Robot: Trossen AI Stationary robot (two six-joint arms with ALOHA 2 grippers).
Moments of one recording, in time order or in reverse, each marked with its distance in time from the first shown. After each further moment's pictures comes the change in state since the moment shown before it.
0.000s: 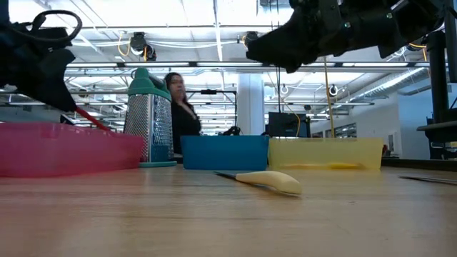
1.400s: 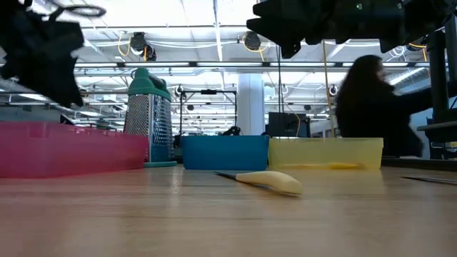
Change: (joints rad) left arm 0.087 0.000 0.096 0.128 0.135 0.206; right arm 0.047 0.000 0.000 0.116 -0.116 0.005
